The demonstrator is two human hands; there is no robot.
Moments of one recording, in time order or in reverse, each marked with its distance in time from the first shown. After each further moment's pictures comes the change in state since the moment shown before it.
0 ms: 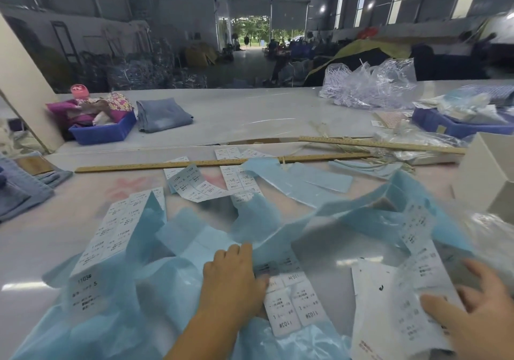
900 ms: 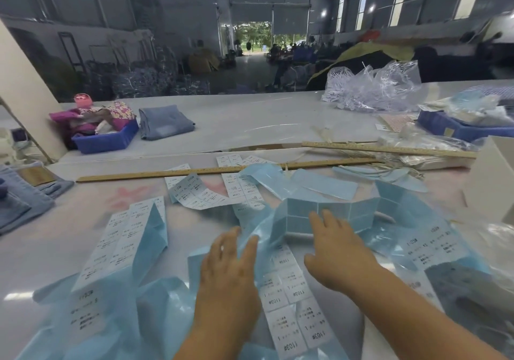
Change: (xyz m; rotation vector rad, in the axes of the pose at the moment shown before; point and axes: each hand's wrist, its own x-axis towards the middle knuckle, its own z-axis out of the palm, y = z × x) left_hand -0.001 0.004 -0.018 0.105 0.096 0.011; right_hand 0.019 -0.076 0.132 -1.037 -0.429 -0.640
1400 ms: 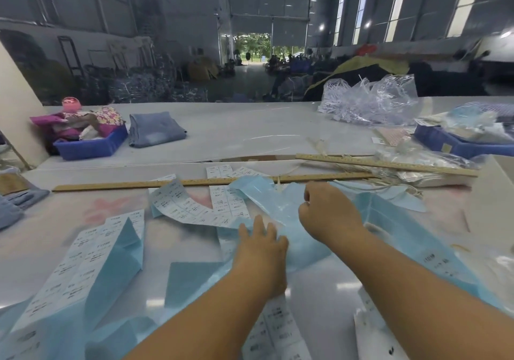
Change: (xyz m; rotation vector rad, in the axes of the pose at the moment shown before) left_hand 0.106 0.063 0.009 0.352 -0.262 0.317; right_hand 0.094 0.016 -0.040 0.161 0.346 -0.027
